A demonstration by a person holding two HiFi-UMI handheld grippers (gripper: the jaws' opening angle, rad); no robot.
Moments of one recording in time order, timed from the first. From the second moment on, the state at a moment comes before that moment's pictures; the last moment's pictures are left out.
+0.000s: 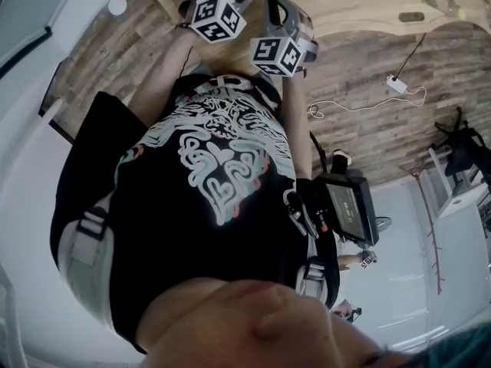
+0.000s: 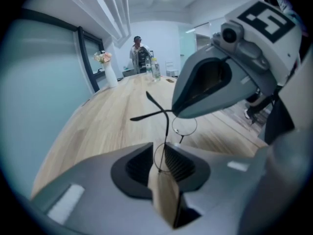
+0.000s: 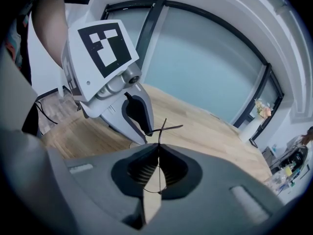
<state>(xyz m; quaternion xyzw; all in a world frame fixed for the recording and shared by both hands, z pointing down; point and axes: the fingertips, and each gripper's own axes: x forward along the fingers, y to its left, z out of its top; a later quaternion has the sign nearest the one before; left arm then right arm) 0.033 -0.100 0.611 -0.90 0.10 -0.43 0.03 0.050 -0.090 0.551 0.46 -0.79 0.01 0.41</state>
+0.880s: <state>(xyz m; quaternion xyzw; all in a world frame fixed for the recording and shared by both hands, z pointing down) 0.031 -0.097 0.569 -0.92 0.12 -0.37 -0.06 0.092 -0.082 0.529 0.54 -0.77 0.10 0.32</state>
